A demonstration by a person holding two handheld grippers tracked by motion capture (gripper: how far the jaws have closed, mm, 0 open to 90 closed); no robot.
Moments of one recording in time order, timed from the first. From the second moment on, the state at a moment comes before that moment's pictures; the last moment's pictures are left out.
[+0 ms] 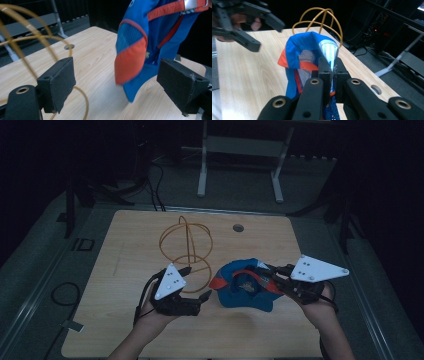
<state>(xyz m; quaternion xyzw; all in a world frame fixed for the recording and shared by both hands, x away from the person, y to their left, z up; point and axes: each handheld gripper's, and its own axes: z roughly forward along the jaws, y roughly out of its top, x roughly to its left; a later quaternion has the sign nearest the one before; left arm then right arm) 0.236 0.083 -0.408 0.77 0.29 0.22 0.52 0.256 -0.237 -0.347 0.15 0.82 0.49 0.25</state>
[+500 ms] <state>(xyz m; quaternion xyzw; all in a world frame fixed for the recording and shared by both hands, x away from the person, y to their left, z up) 0.257 0.039 -0.392 0.79 0.26 0.20 0.52 0.251 -0.229 -0.347 0.14 0.82 0.50 0.25</state>
